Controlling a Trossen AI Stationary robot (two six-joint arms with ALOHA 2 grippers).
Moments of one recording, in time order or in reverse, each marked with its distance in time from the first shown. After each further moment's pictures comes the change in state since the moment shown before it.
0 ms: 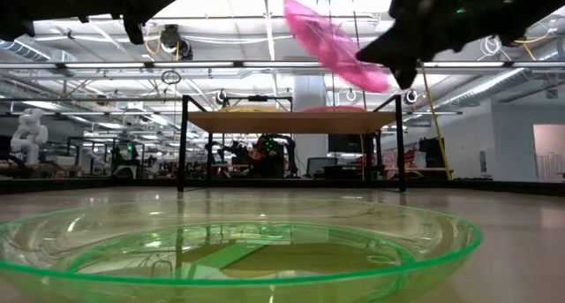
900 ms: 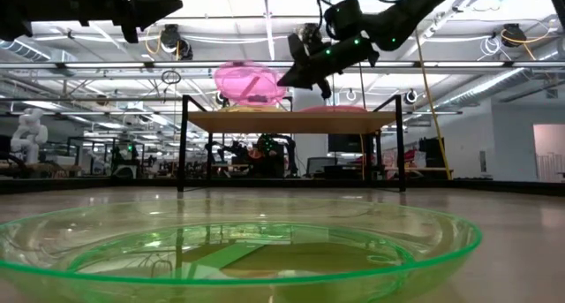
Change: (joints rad) left arm 0.004 0.000 0.000 -0.028 -0.105 0.201; right arm -0.546 0.712 0.756 -0.003 -0.156 -0.030
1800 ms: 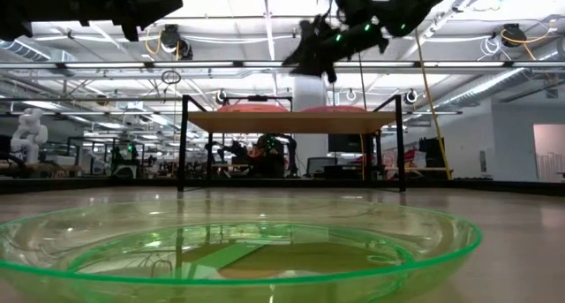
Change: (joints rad) left arm 0.000 0.000 0.000 -0.006 0.014 0.048; right arm -0.020 -0.094 -0.001 -0.064 -0.061 -0.092
